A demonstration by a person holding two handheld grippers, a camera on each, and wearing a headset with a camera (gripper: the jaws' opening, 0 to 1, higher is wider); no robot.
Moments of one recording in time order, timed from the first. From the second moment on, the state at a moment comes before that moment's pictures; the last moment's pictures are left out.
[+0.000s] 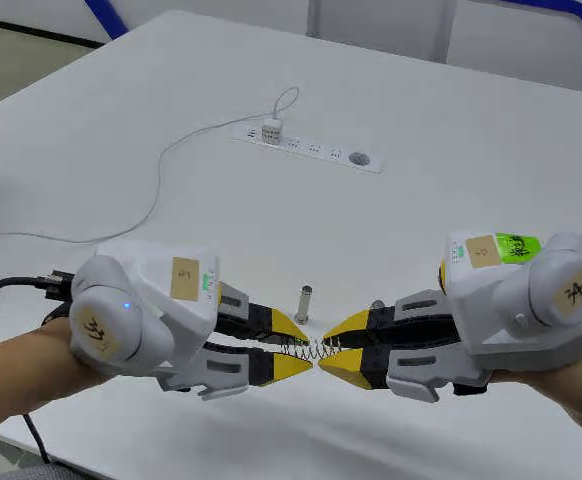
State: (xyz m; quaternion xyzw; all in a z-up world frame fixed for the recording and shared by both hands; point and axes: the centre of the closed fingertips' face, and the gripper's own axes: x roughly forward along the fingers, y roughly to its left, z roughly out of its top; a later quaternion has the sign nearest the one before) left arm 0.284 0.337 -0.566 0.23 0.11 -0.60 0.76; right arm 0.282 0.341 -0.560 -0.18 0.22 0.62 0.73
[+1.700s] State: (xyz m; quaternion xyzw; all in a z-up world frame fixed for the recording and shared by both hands) left arm 0.294 0.336 -0.562 0.16 0.14 -0.57 0.80; right arm 0.286 0.370 -0.528 -0.18 0.17 0.62 0.75
